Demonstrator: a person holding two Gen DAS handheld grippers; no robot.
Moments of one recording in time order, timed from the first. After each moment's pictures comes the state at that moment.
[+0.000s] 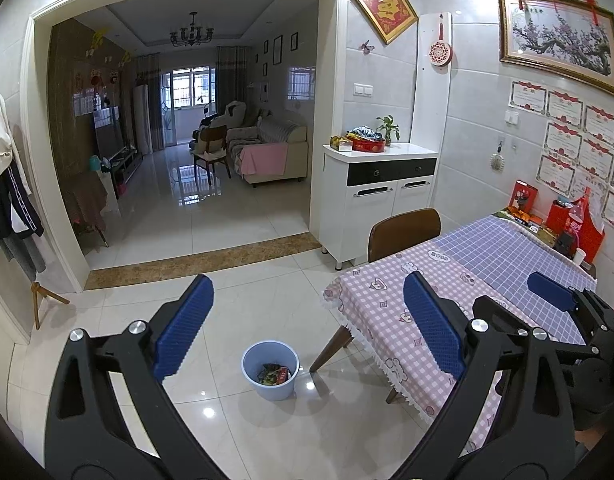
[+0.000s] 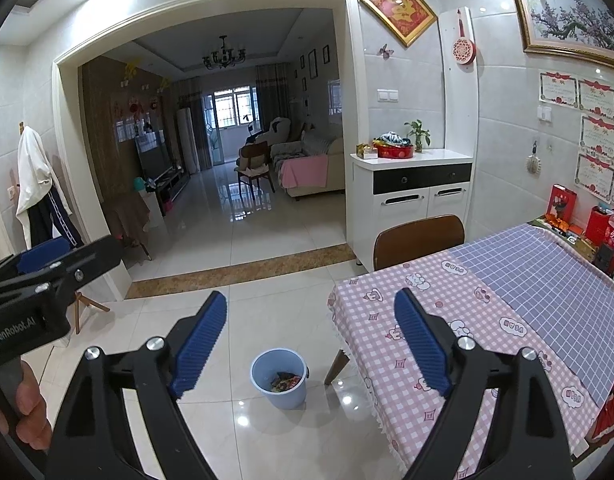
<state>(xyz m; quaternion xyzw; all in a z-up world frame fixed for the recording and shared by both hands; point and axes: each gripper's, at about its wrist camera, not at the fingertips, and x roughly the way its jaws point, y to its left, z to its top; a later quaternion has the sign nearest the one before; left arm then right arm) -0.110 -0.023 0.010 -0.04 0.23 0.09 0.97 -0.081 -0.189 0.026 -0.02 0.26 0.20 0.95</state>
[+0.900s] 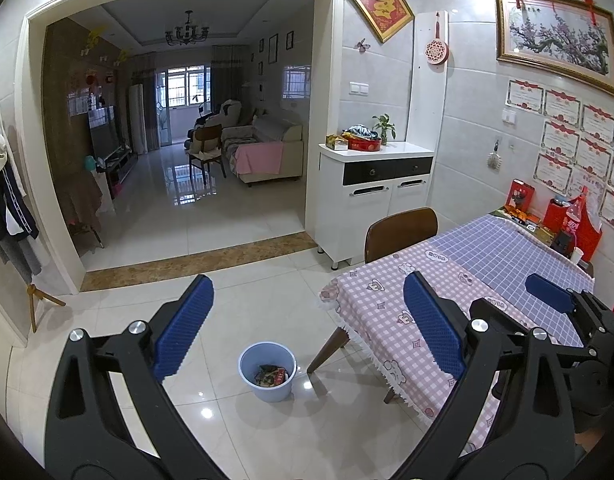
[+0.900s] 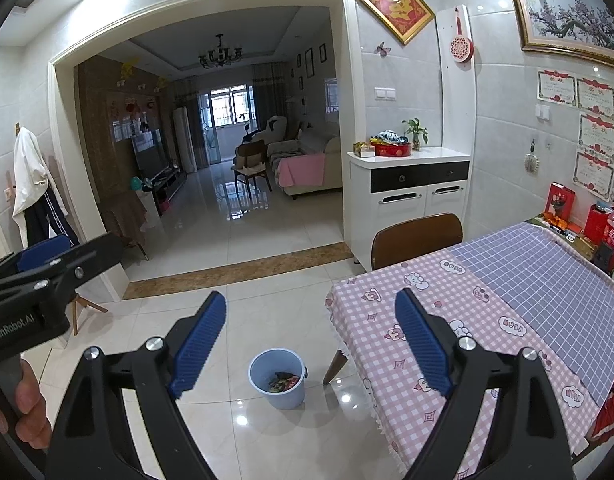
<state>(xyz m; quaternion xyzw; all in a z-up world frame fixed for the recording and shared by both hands) -0.095 -0.026 0.011 -0.04 0.23 0.09 0.97 -0.070 -0.190 0.025 -0.02 0.26 0.19 0.95</state>
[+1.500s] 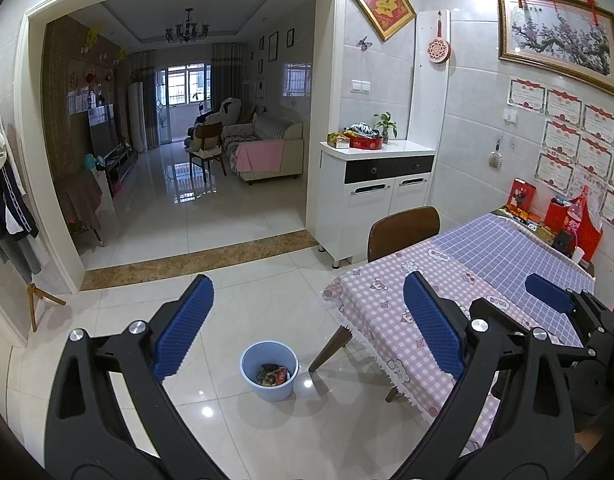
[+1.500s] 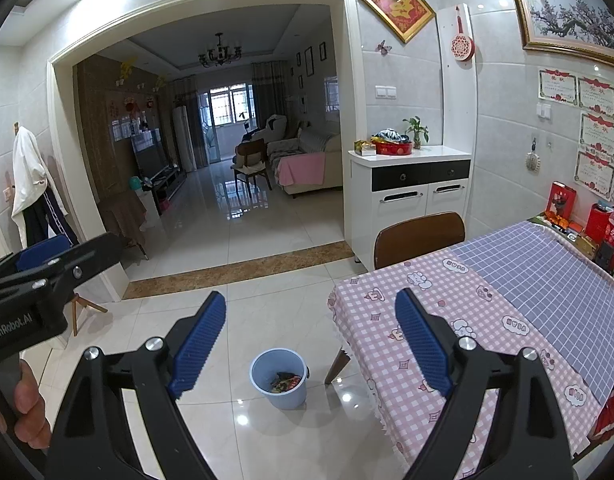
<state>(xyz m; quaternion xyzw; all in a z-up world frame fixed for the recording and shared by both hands) -0.094 -0.023 0.006 -0.04 0.23 0.09 0.97 -0.065 -0.188 0.021 -0.02 0.27 0.19 0.94</state>
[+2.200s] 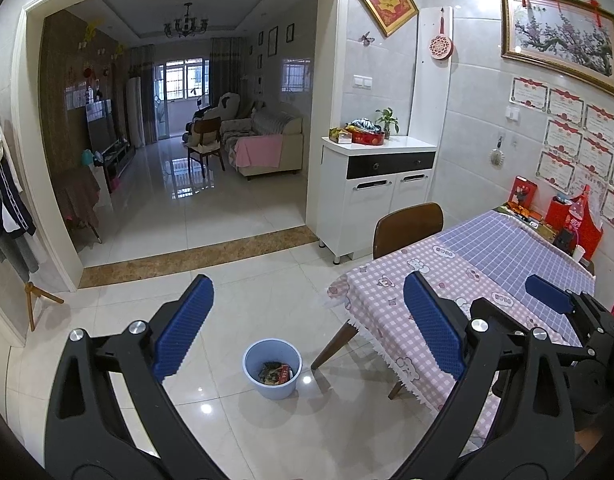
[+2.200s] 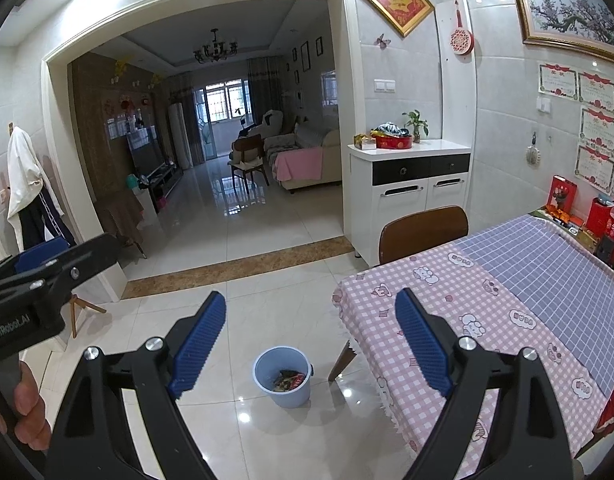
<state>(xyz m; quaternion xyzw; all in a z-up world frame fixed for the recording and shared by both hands) -0.092 -0.015 -0.003 -0.04 0.24 0.08 0.97 -0.053 -0.160 0.012 -0.01 0.28 0.18 0.94</state>
